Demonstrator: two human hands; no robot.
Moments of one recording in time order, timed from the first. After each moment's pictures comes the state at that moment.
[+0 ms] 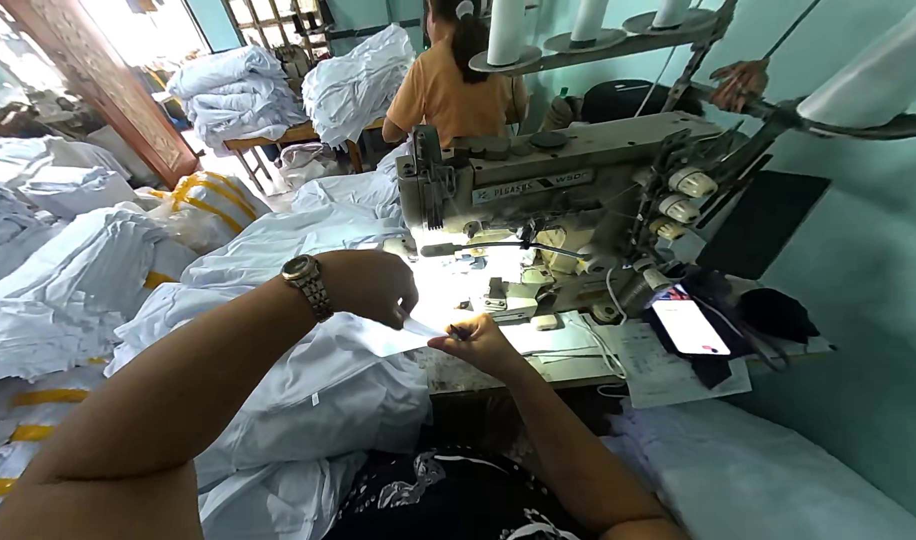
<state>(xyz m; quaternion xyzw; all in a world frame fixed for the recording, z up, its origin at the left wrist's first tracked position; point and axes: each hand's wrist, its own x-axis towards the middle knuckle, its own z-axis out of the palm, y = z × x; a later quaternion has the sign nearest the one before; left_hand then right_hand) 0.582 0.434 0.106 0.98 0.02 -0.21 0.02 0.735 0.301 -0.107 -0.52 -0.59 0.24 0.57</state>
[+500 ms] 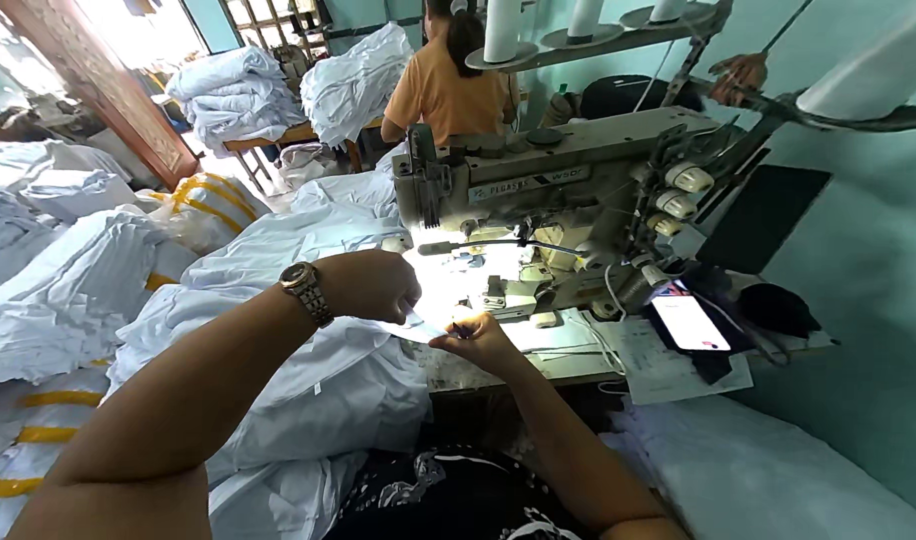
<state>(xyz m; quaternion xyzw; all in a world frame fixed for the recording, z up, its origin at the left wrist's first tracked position) 0.584 0.429 0.104 0.98 0.03 -0.19 0.01 0.735 0.297 -0.108 -0.50 -0.58 0.25 0.59</state>
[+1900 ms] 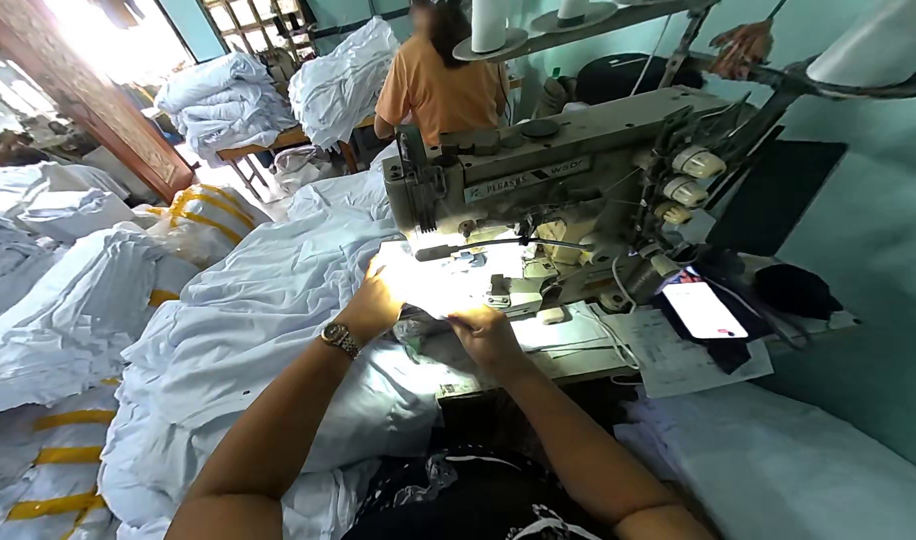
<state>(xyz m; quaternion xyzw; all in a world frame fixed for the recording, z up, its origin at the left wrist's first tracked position) 0.582 0.481 -0.037 0.99 0.09 0.11 -0.03 0.728 0.311 -0.123 -0.63 -0.58 -0.10 0.50</state>
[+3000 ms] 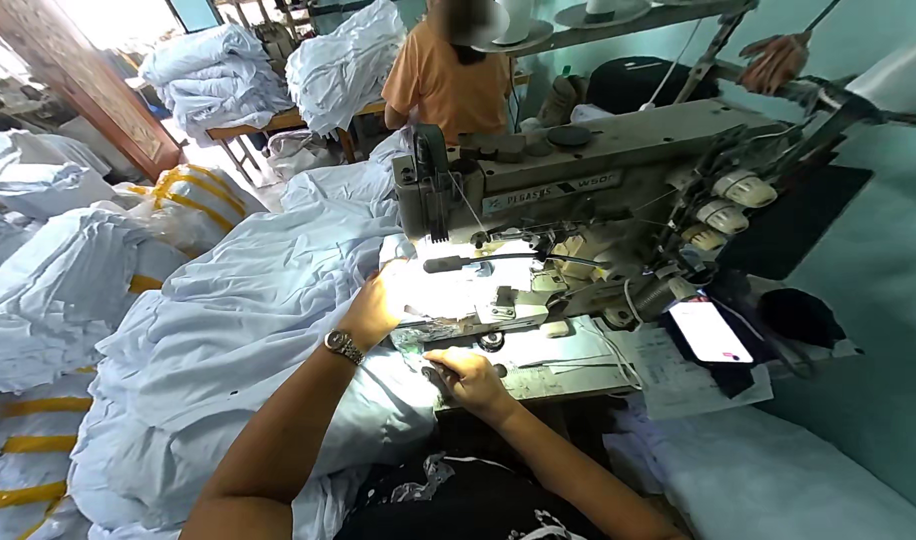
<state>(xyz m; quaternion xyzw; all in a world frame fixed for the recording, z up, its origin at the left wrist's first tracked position) 0.590 0.491 -0.052 0.96 0.16 0.17 0.13 0.709 0.307 -0.185 -0.58 -0.65 0.01 0.48</state>
